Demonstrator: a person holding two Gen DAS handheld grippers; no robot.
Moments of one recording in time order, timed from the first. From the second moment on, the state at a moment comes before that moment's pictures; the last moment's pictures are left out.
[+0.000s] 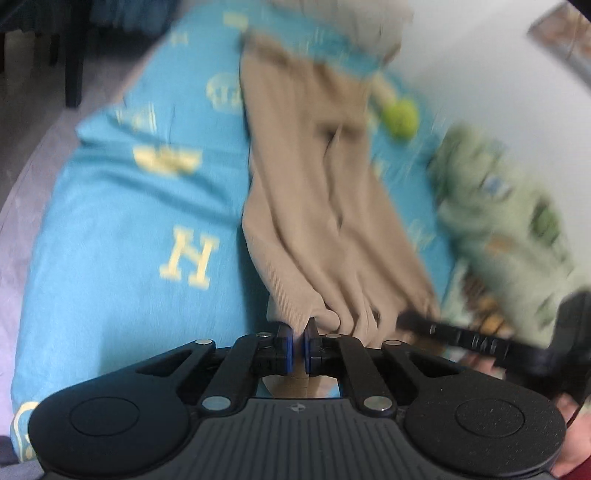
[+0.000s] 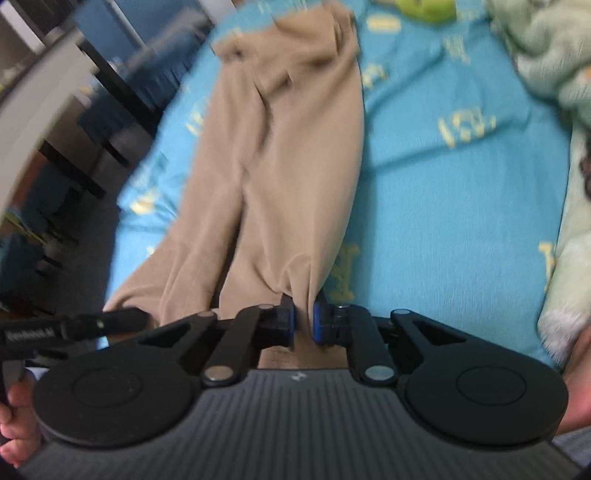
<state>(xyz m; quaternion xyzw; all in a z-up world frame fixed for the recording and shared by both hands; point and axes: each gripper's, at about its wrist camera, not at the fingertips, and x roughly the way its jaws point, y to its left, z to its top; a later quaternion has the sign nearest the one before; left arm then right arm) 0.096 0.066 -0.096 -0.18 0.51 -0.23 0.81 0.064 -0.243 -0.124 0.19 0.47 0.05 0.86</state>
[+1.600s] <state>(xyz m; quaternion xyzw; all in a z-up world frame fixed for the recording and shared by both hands) 0.269 0.001 -0.119 -0.07 0.36 -0.15 0.92 0.260 -0.252 -0.152 0.16 0.40 0.04 0.90</state>
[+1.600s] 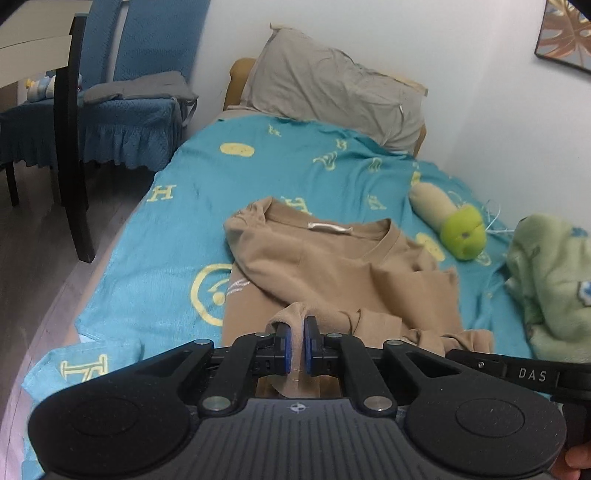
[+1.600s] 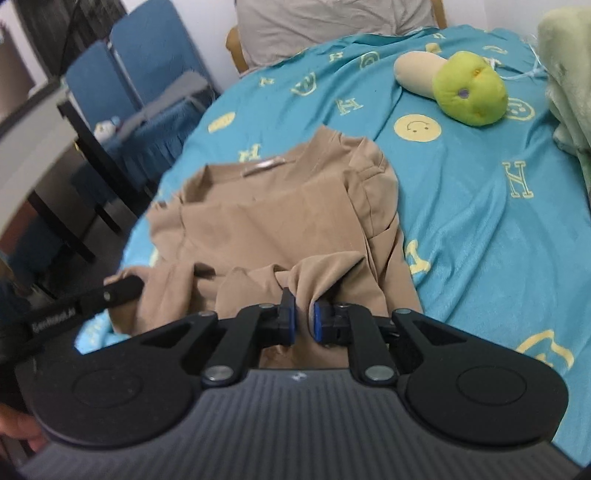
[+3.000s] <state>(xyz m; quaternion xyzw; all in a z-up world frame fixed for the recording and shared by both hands) 0.155 0.070 -0.175 -0.42 0.45 -0.09 0.79 0.144 -0.267 -0.086 0.21 0.31 -0.02 0.93</state>
